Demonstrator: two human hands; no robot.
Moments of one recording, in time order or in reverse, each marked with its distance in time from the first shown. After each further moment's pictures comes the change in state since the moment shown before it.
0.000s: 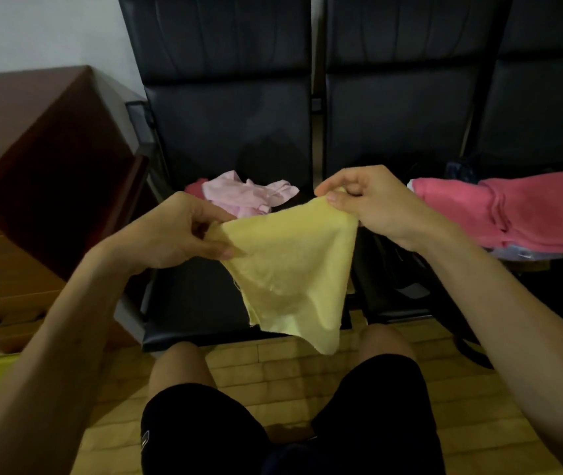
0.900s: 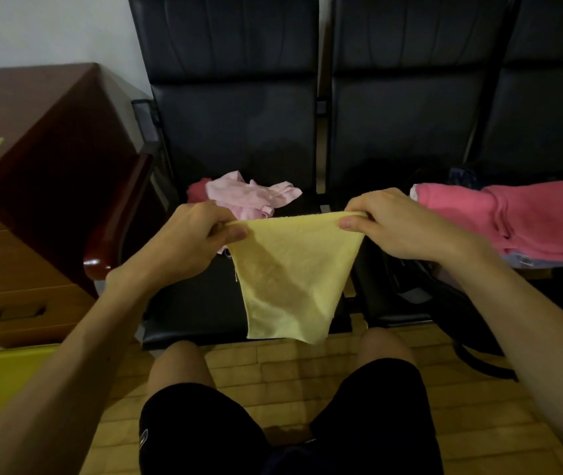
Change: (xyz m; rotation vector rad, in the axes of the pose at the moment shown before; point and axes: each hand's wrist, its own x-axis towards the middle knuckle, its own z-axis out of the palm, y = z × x) left_hand 0.009 -0.012 0.023 0.418 0.283 0.032; right_hand -0.007 0.009 -0.013 -0.613 -0.170 -0.136
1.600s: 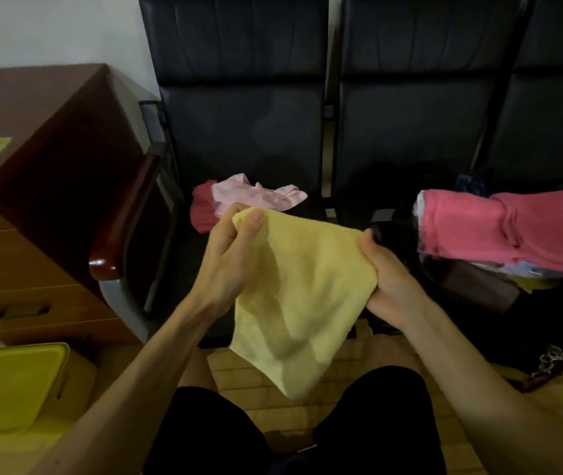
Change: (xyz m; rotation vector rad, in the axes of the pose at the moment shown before) left_hand -0.012 0.039 0.045 -0.980 0.334 -0.085; right_hand -0.013 0.010 0.086 1.651 0.105 0.392
